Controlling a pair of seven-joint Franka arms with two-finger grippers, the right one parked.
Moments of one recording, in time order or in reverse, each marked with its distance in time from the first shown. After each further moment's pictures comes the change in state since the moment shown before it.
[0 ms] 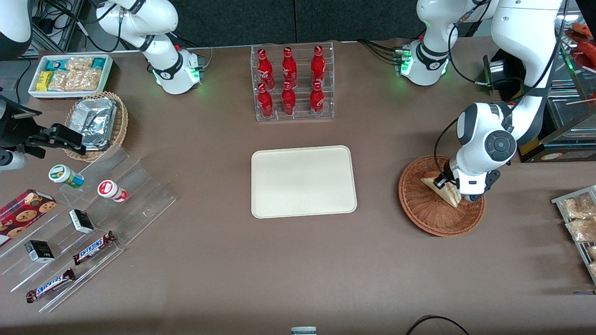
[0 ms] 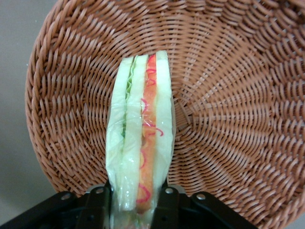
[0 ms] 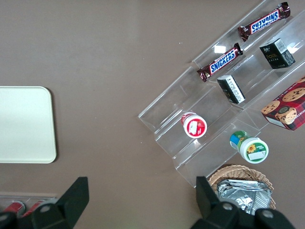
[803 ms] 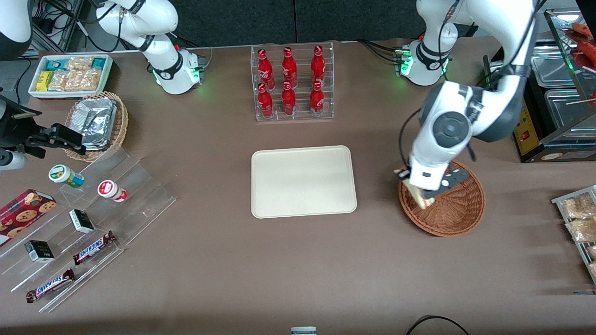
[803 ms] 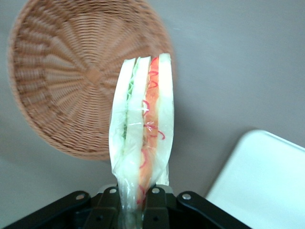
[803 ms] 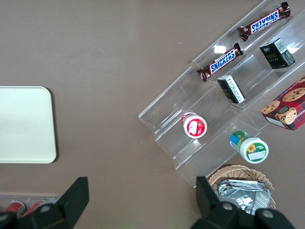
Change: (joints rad) arm -0.314 -0.029 -0.012 0.327 0.039 -0.364 -0.018
